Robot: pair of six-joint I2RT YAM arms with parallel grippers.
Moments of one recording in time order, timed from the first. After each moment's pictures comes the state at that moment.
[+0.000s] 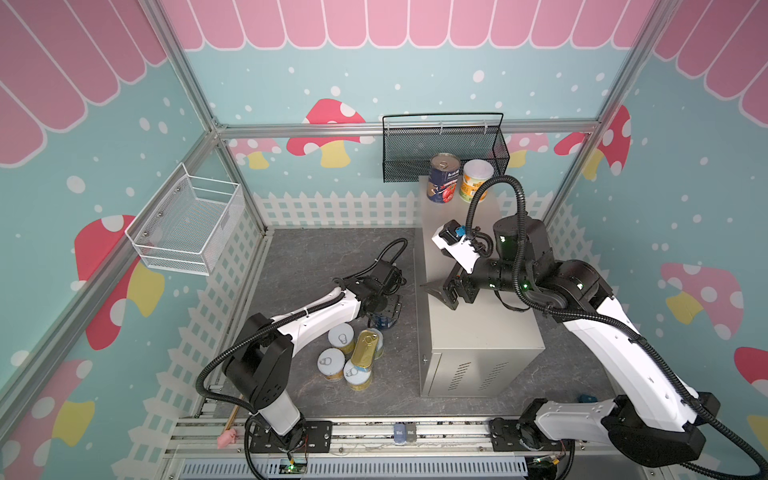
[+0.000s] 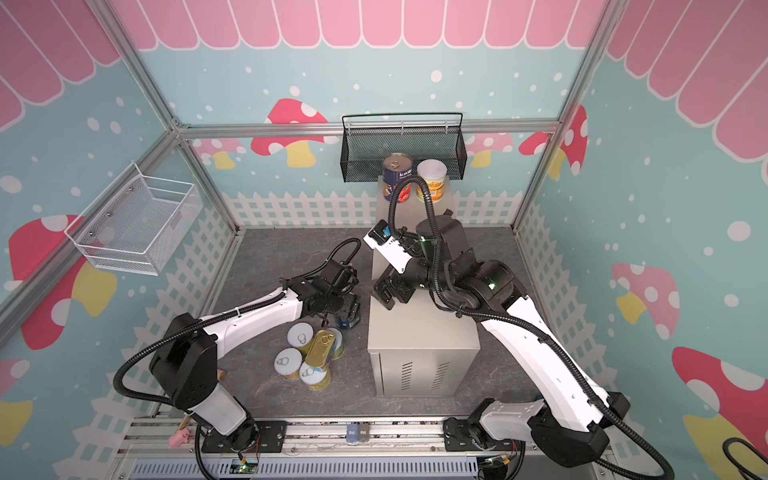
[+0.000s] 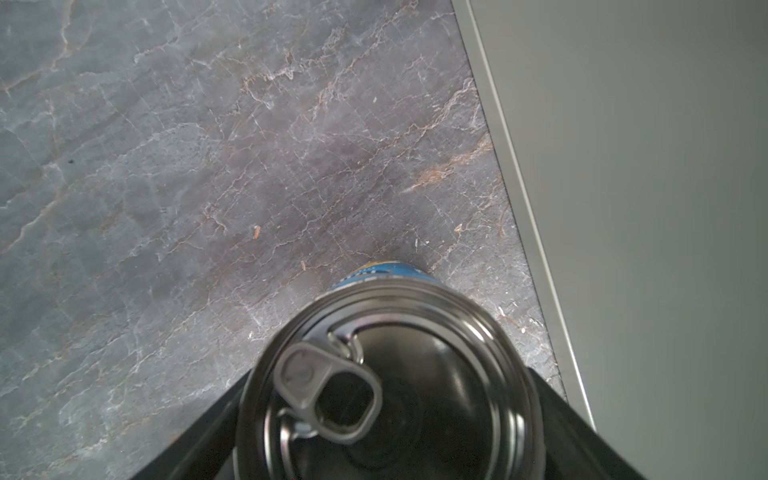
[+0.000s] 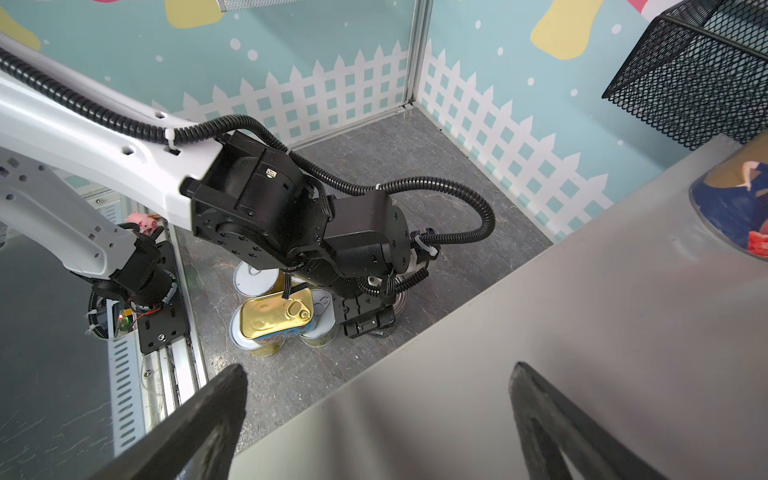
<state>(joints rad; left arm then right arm) -0.66 1.67 1.21 -0.60 -0.16 -0.34 0.71 1.28 1.71 -0.95 -0.25 -0.23</state>
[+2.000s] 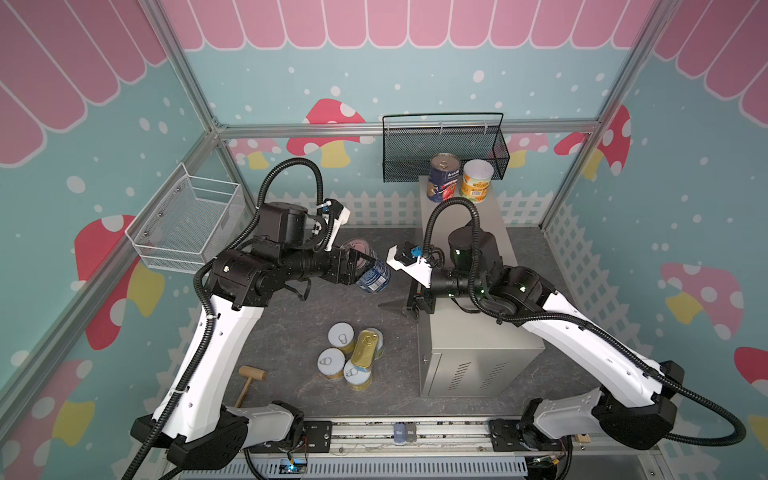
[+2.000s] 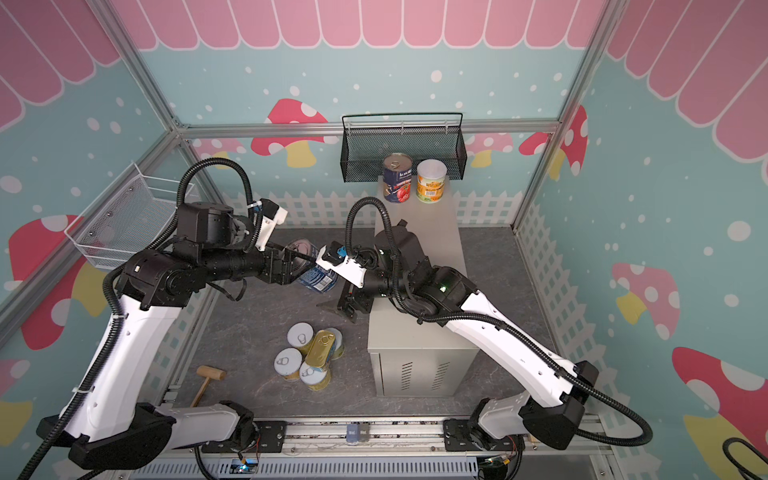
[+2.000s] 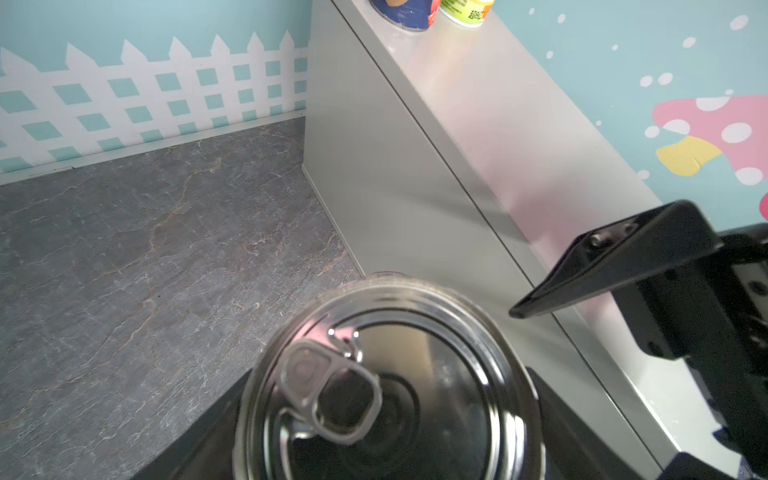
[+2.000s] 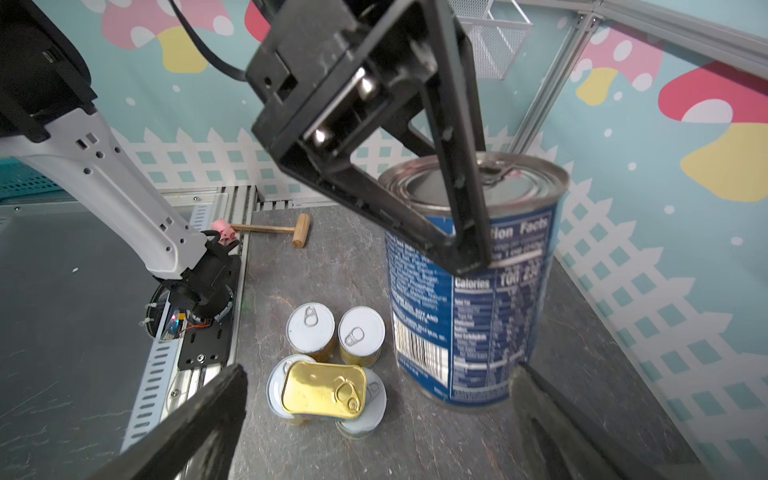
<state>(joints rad) -0.38 1.30 1.82 -1.16 0.38 -0.13 0.88 1.38 1.59 -0.58 -0.41 -0.31</state>
